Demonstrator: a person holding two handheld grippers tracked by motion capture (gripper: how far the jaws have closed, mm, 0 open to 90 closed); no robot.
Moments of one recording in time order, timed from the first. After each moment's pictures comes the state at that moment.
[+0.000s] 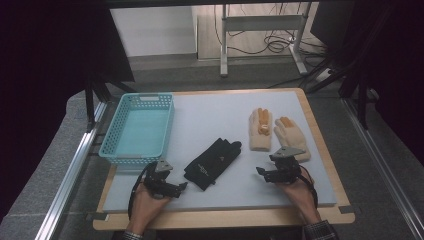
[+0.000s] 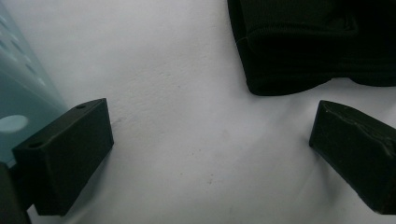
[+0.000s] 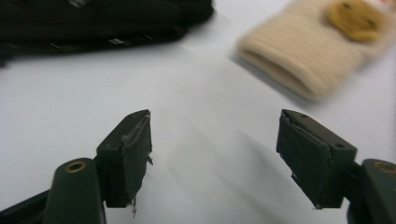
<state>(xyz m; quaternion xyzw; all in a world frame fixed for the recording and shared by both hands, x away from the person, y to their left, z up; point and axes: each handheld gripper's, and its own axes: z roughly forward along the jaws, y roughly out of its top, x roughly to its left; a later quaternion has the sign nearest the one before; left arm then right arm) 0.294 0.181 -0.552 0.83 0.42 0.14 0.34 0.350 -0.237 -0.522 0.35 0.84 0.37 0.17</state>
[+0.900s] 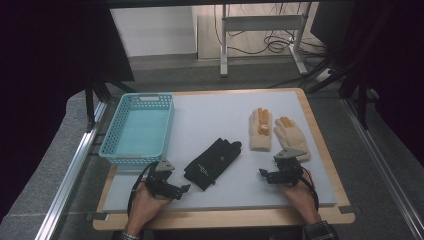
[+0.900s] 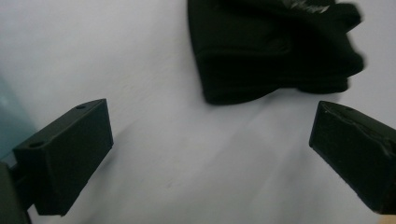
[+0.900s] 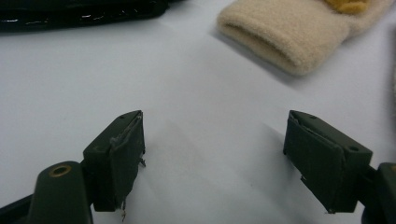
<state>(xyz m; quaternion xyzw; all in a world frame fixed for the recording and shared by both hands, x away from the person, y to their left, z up) 0.290 0.171 -0.535 0.84 0.39 0.10 0.36 0.353 -0.245 -0.532 0.36 0.84 0.36 0.18</state>
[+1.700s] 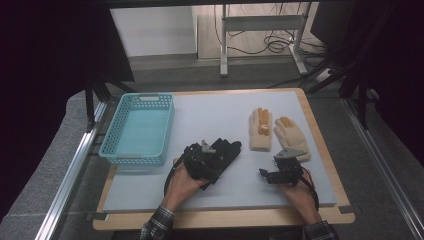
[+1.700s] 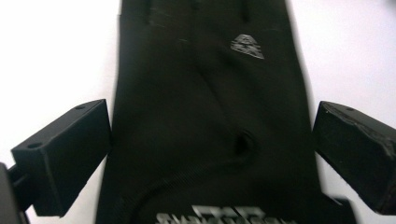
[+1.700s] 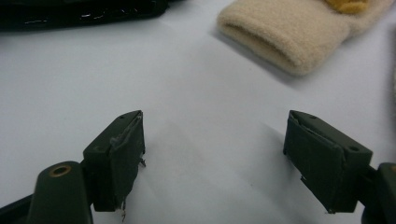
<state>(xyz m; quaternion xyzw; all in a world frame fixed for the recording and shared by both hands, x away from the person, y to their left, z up) 0.358 0.071 -0.523 0.86 0.38 0.12 0.31 0.353 -0.245 -0.532 0.36 0.84 0.36 0.18</state>
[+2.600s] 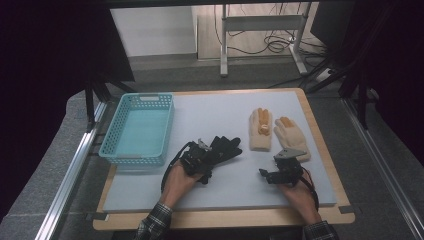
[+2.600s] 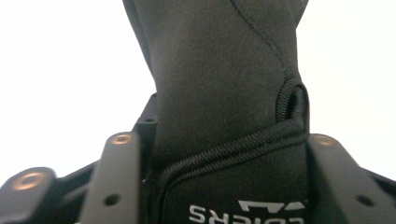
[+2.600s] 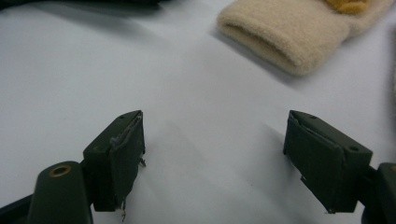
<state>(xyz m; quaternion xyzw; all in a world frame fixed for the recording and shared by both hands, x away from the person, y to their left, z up) 0.362 0.082 -0.521 0.86 0.40 0.10 0.29 0.353 -0.245 -0.532 0.36 0.84 0.36 0.18</state>
